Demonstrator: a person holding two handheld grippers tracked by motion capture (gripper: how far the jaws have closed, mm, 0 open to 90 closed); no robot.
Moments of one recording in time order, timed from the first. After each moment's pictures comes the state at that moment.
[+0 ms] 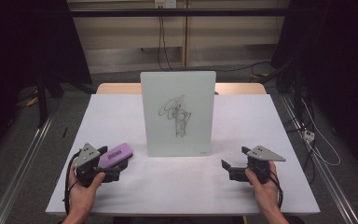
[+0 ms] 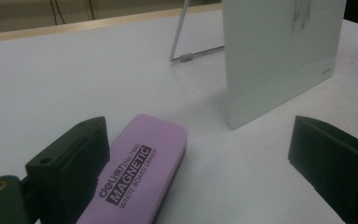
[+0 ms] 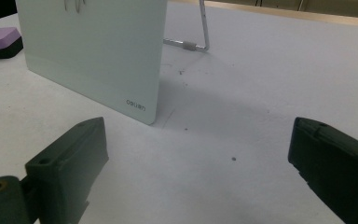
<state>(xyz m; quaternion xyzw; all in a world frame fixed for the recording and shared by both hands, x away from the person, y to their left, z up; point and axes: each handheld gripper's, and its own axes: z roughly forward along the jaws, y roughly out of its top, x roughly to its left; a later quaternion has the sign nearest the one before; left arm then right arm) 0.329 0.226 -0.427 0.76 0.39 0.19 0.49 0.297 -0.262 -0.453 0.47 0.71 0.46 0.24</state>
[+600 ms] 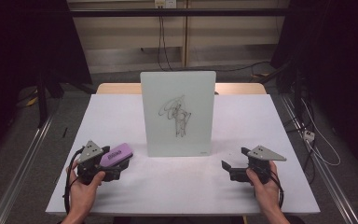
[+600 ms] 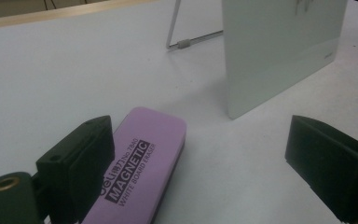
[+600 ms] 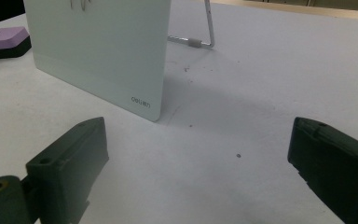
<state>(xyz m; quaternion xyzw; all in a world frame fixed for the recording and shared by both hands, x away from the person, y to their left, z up) 0.336 0.223 -0.422 0.78 0.38 0.18 0.46 0.297 -0.265 -0.454 0.46 0.72 0.47 0.23</state>
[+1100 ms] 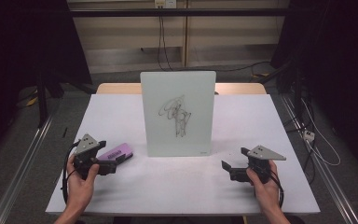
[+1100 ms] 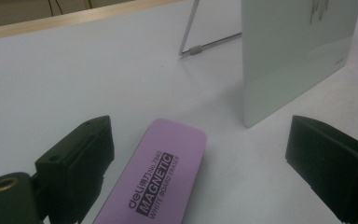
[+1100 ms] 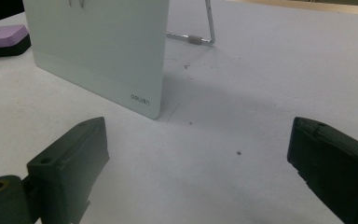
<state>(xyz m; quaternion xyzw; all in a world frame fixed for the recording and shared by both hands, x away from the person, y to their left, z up) 0.352 0.232 -0.409 0.79 0.38 0.18 0.45 0.298 -0.266 -0.455 0.46 0.72 0.47 0.22</state>
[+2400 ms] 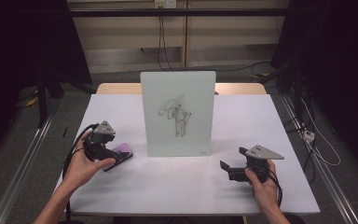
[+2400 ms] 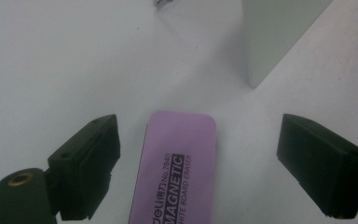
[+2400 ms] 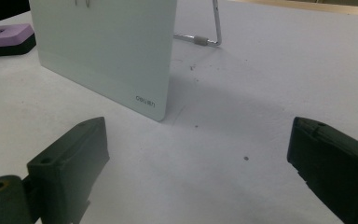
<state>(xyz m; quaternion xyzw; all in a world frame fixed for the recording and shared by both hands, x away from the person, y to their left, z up) 0.400 0.211 -0.393 0.90 0.30 0.11 0.31 0.301 -0.262 -0.456 0.46 0.72 0.47 0.22</state>
